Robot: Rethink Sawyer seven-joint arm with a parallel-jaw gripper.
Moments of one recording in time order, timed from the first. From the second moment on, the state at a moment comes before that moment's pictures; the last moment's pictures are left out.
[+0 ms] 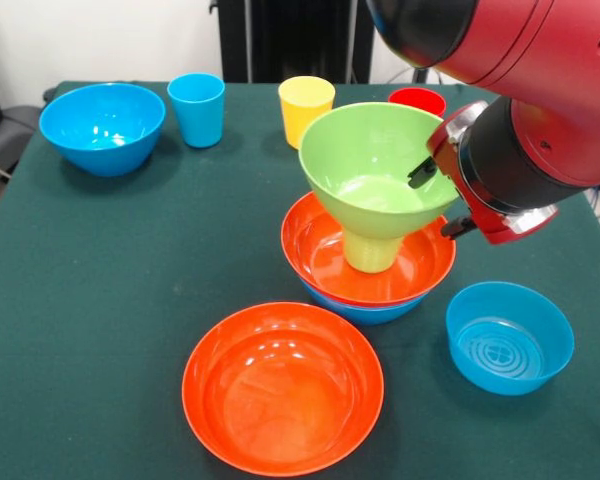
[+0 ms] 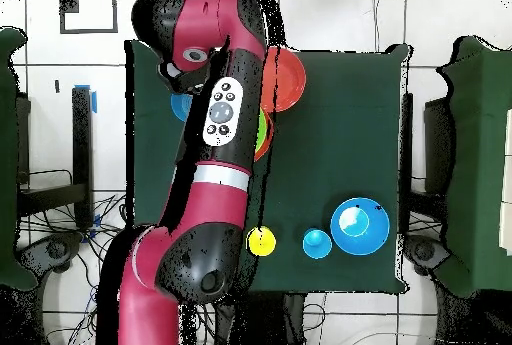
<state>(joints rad) 0.00 0.21 -0.86 0.21 0.59 1.74 2.54</state>
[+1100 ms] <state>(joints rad) 0.00 0.21 -0.87 0.20 0.60 1.74 2.54</state>
